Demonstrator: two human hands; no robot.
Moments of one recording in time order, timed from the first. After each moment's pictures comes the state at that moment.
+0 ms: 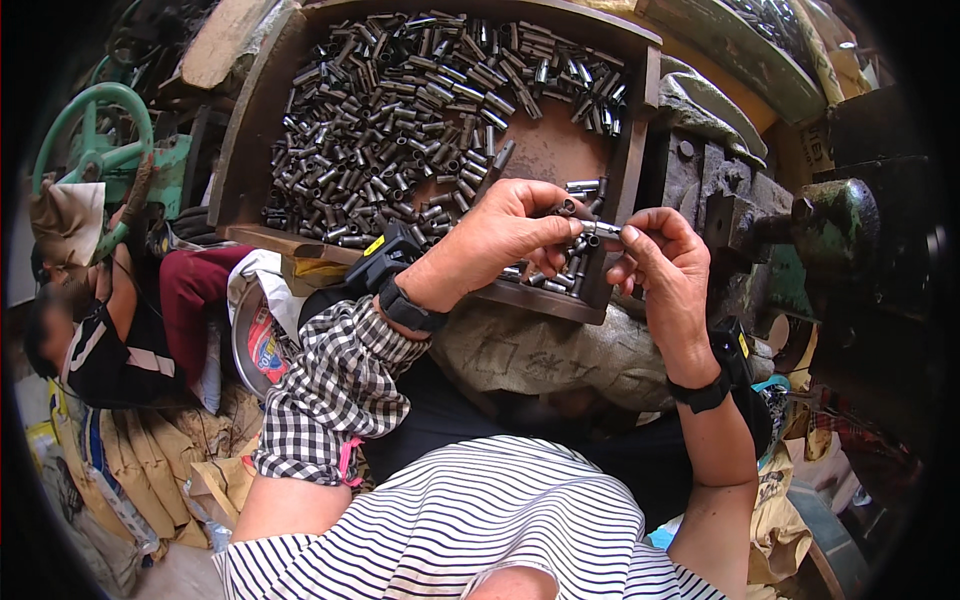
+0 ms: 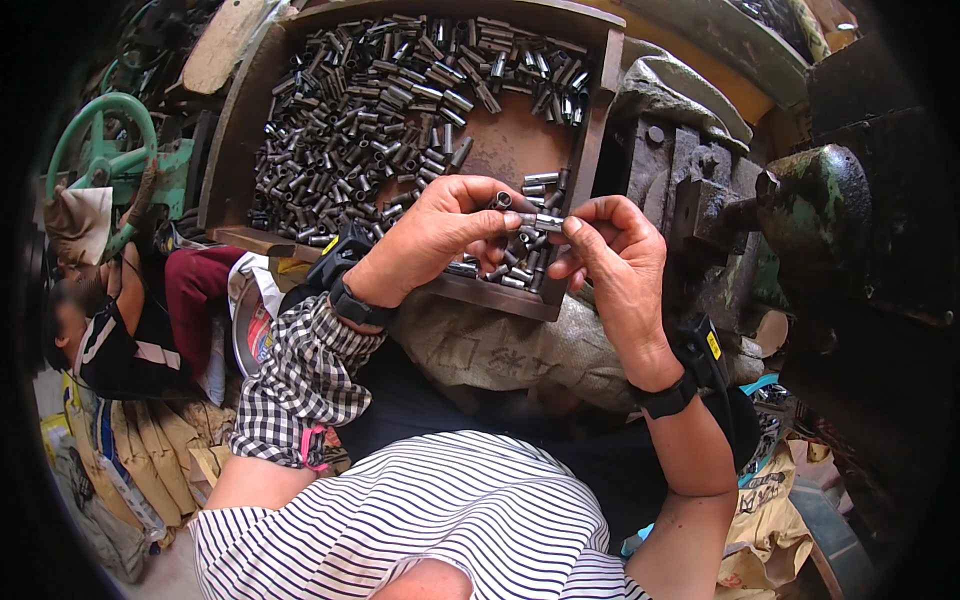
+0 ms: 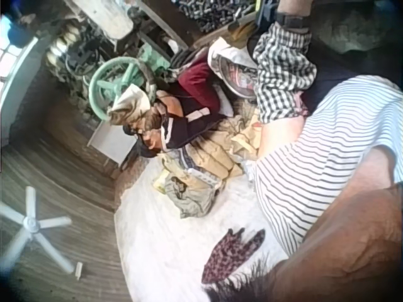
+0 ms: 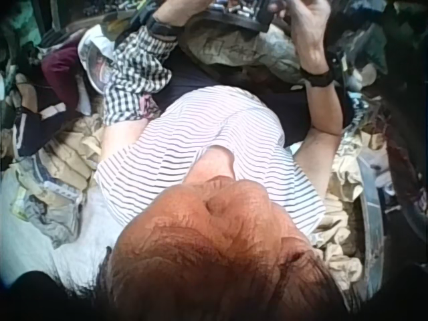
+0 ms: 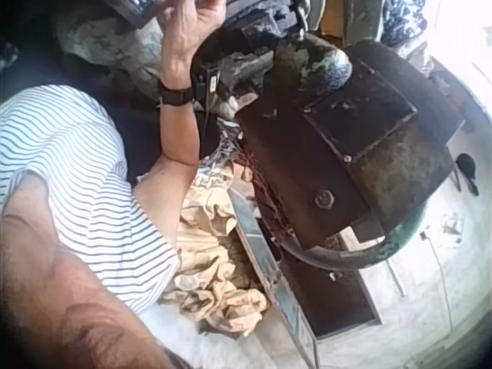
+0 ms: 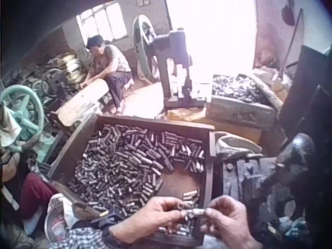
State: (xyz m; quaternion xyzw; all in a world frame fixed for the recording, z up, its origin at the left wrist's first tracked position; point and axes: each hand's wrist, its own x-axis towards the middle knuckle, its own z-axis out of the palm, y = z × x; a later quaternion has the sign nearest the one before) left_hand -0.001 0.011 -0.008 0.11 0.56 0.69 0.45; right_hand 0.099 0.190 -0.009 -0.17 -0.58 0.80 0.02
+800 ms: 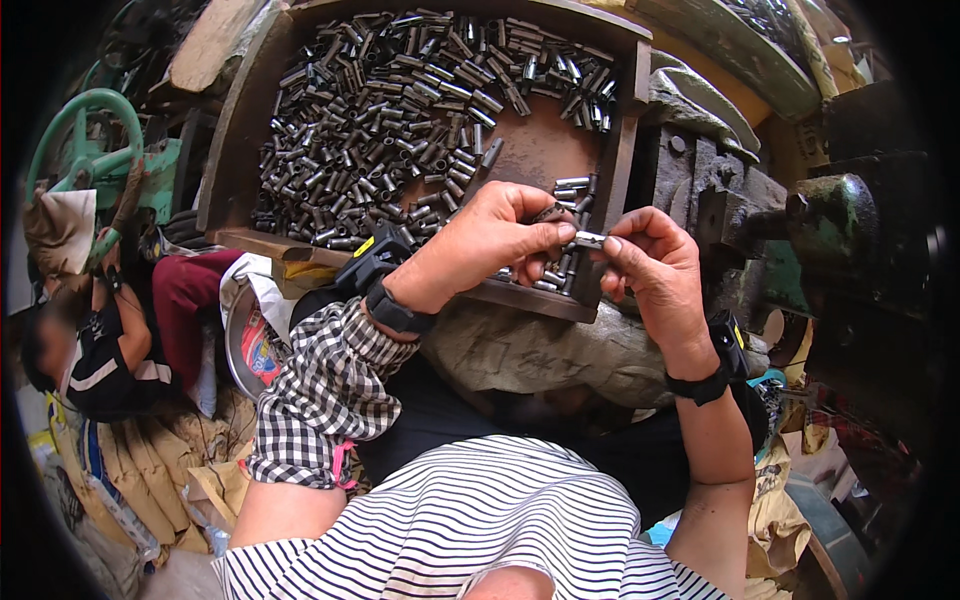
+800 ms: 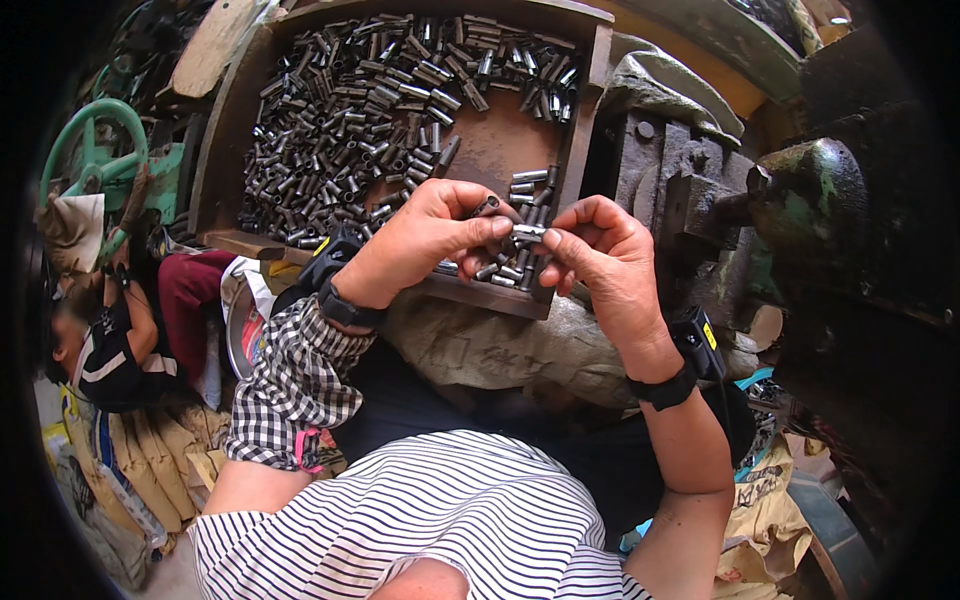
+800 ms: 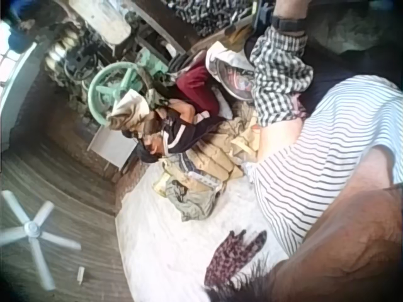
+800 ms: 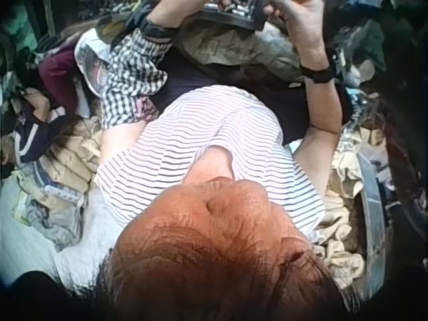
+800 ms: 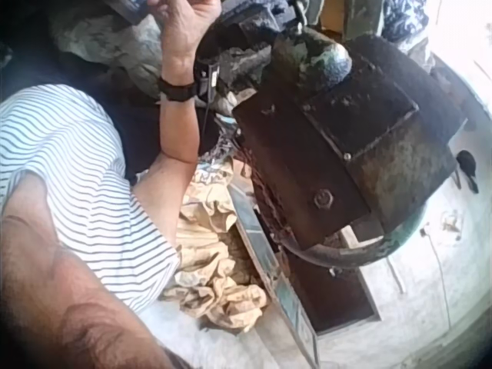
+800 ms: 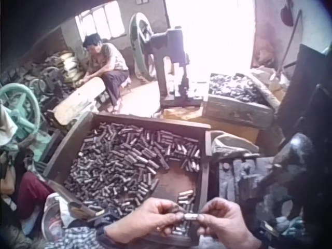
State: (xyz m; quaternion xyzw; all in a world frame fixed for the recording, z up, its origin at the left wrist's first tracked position) left_hand 0.001 0.010 0.001 0.12 0.59 0.64 0.48; right_hand 0.099 0.200 -0.014 -0.15 -0.50 0.85 -0.06
